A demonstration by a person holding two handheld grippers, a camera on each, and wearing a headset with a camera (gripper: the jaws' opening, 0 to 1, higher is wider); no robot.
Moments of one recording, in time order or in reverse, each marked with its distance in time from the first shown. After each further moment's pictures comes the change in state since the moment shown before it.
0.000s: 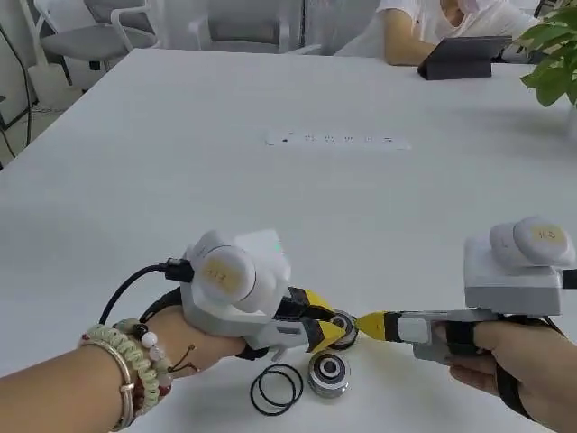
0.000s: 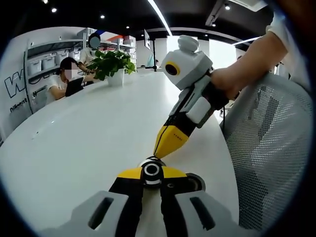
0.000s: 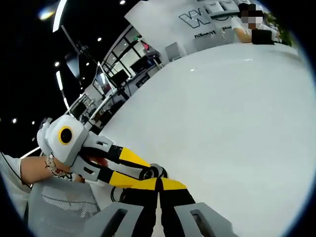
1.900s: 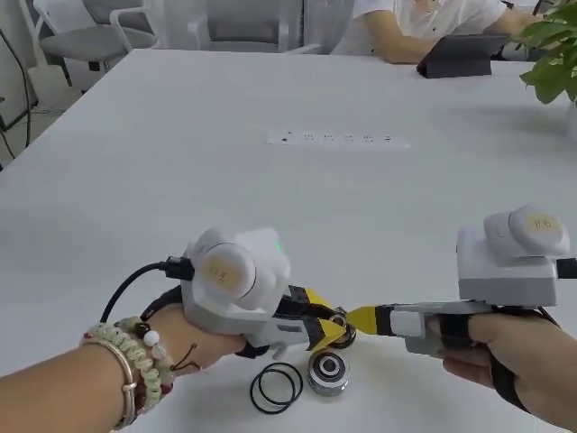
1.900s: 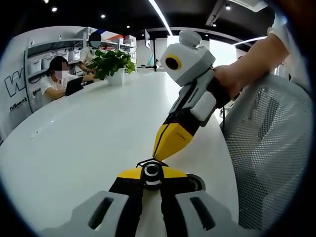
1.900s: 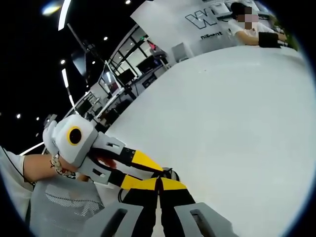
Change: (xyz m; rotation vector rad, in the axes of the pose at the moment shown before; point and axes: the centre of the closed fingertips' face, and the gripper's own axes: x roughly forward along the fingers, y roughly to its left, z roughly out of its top) left arm 0.001 0.000 0.000 -0.004 0.002 -0.003; right arm 0.002 0.016 0.005 -0.043 0.002 0.042
